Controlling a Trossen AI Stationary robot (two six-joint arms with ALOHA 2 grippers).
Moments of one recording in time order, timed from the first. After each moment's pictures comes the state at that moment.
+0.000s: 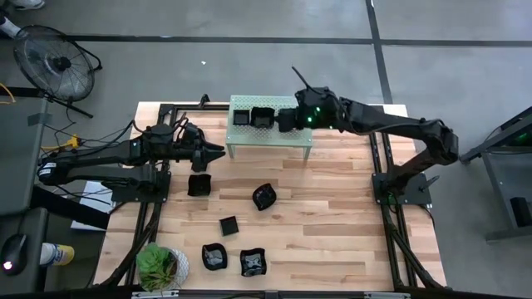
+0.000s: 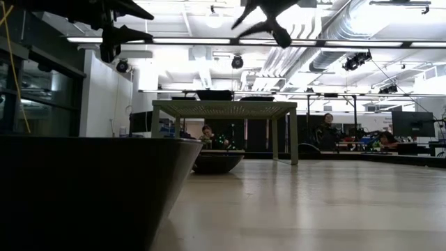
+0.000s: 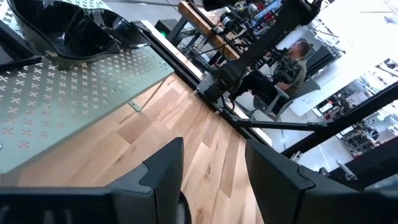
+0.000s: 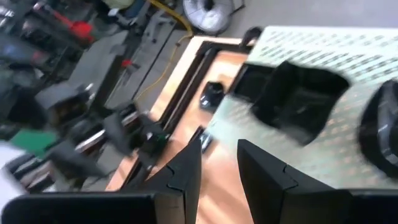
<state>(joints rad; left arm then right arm) 0.20 0.65 0.57 -0.08 0.07 -0.69 -0.28 1.48 1.41 -0.38 0.06 0.90</state>
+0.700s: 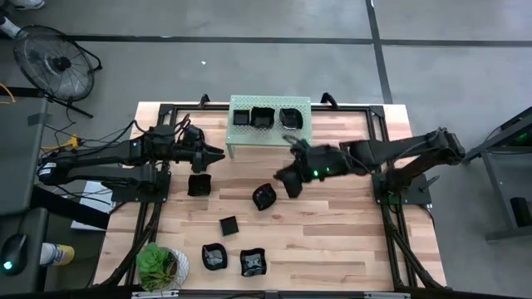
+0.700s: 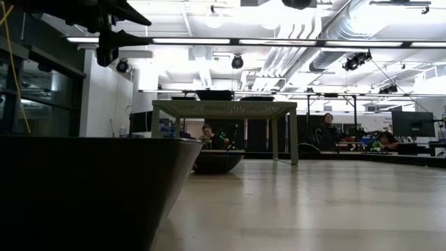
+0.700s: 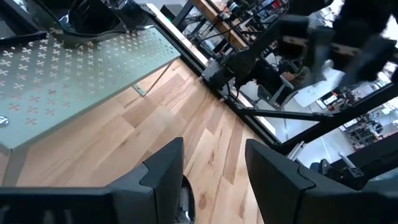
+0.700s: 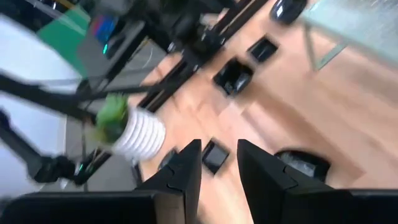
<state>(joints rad) 0.20 0.65 0.57 -0.13 0.09 -0.70 0.17 1.45 1.41 -0.48 0.18 0.88</state>
